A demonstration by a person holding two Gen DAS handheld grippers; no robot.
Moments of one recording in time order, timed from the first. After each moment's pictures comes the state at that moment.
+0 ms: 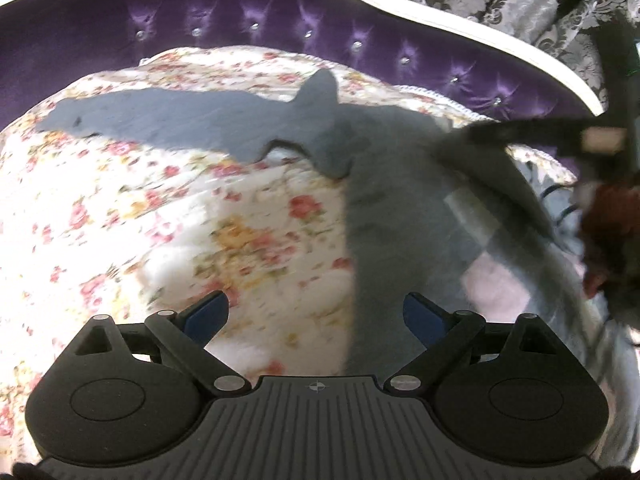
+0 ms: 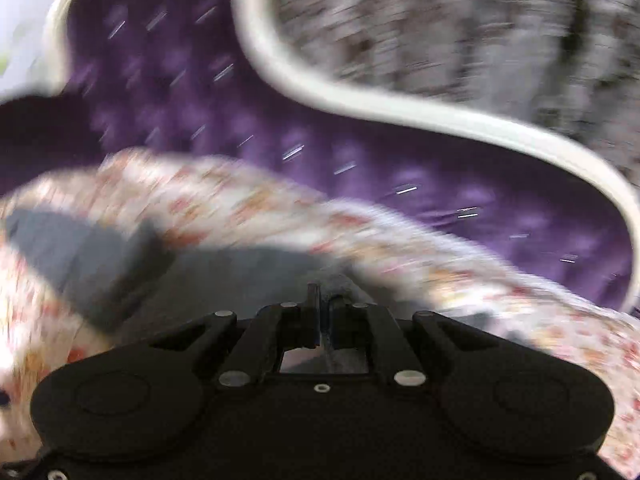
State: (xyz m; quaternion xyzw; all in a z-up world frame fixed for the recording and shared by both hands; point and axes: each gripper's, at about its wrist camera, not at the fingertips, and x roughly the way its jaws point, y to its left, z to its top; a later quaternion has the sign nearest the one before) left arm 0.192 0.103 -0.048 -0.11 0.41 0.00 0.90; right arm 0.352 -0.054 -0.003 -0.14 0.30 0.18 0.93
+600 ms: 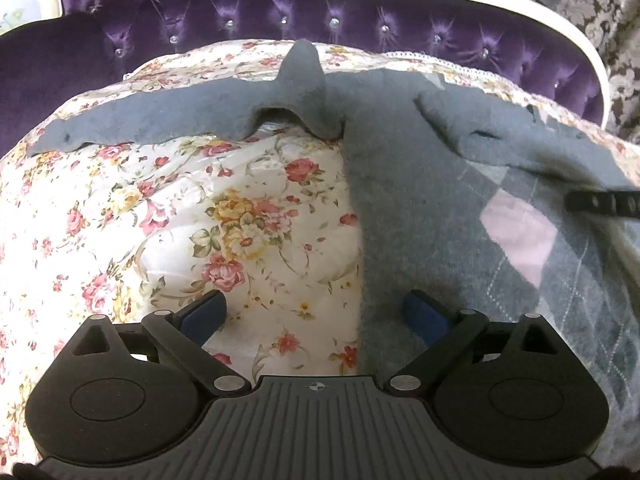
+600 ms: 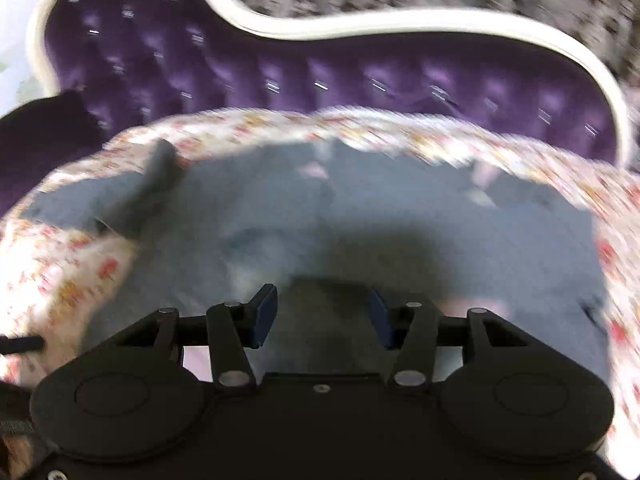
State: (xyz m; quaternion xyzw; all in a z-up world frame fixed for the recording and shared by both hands) left arm 0.188 0.089 -0.070 -0.02 0.42 -0.01 0.91; right arm 0.264 -0.145 -0.040 0.00 0.37 0.11 0.92
